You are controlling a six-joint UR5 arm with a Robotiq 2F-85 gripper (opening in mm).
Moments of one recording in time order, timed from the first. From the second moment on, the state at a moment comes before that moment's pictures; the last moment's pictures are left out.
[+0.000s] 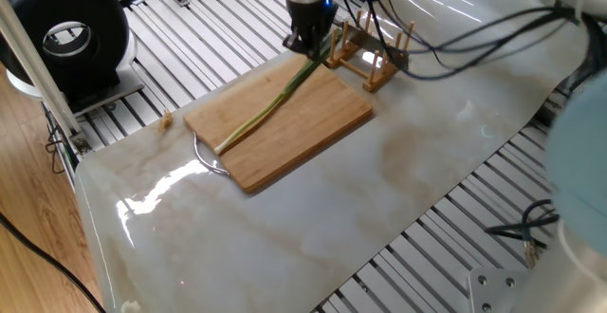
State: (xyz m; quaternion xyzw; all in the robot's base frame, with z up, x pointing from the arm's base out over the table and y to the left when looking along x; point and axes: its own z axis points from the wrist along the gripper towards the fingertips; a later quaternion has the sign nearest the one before) arm 0.608 -0.039 0.153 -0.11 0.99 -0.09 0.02
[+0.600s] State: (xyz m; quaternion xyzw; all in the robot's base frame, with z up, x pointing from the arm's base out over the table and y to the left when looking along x) arm 0.648 -0.081 0.151 -0.15 0.98 -0.11 0.02
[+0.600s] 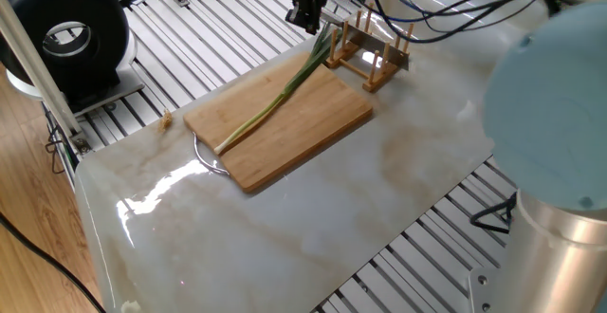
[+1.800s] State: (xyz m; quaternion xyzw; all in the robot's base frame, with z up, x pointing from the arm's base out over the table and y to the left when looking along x) arm 0.624 -0.133 0.143 -0.10 0.98 -0.15 -0.03
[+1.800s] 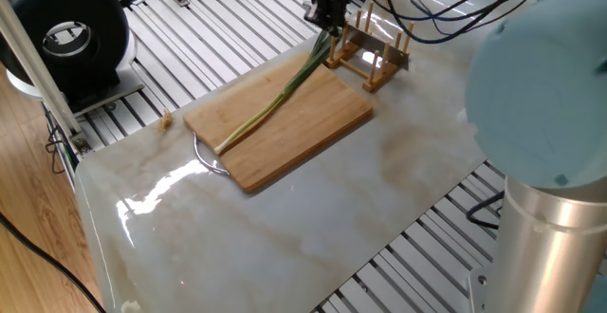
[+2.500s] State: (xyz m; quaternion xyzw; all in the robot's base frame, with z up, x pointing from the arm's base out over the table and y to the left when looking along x) arm 0.642 -0.189 0.122 -0.10 0.98 -0.17 -0.02
